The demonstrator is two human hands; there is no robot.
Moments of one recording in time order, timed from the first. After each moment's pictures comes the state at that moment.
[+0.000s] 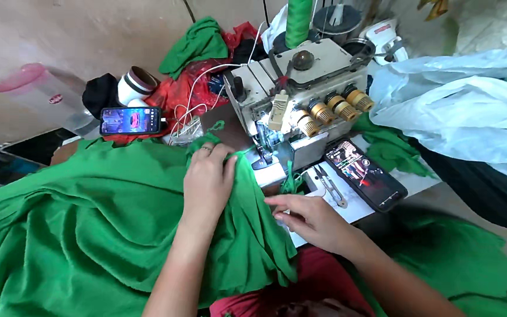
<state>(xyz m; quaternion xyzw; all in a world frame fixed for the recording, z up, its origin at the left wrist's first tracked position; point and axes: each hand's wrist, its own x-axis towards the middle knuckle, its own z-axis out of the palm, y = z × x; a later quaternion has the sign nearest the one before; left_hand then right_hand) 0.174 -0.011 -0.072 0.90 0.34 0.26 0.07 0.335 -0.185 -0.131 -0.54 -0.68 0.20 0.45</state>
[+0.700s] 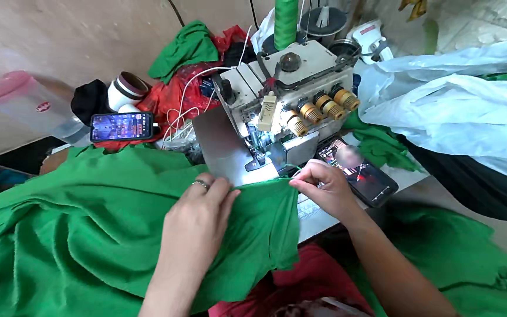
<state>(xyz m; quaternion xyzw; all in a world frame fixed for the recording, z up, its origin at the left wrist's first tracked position) 0.140 -0.061 -0.051 0.93 0.28 0.25 0.01 0.376 -0.174 -0.138 -0.57 -0.56 0.13 0.59</state>
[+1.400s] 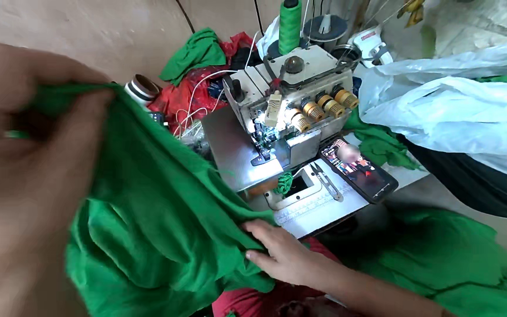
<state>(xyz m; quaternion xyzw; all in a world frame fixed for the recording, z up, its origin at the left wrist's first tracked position) 0.079 0.016 0.075 0.90 0.23 0.37 -0.01 0.255 -0.194 -0.136 -0.55 -0.65 0.33 0.41</state>
